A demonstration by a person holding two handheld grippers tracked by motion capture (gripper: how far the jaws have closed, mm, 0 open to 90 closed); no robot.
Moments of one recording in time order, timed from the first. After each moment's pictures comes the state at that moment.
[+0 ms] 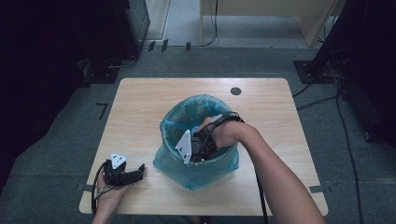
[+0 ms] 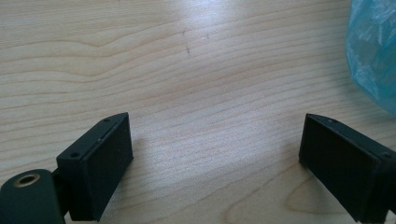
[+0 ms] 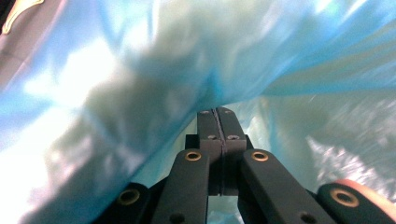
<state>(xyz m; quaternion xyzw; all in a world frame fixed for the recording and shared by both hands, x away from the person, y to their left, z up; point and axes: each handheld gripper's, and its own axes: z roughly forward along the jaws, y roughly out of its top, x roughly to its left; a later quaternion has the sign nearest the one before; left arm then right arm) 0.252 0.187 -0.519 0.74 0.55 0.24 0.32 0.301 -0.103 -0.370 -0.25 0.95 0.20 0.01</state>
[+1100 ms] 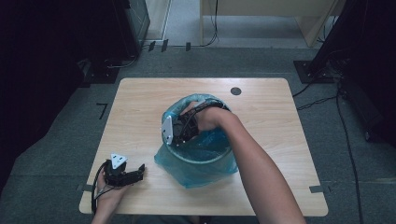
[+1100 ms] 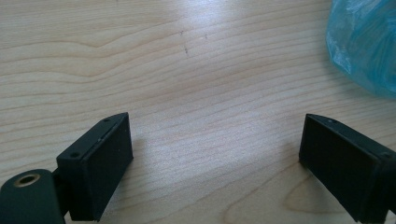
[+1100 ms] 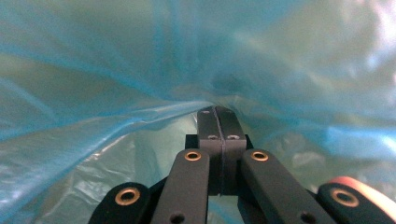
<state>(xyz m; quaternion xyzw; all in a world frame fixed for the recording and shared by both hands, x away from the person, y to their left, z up) 0.252 0.187 -0.519 0.74 0.54 0.24 0.32 0.357 -0.063 -0.377 -0.23 0.95 0.18 0.10</state>
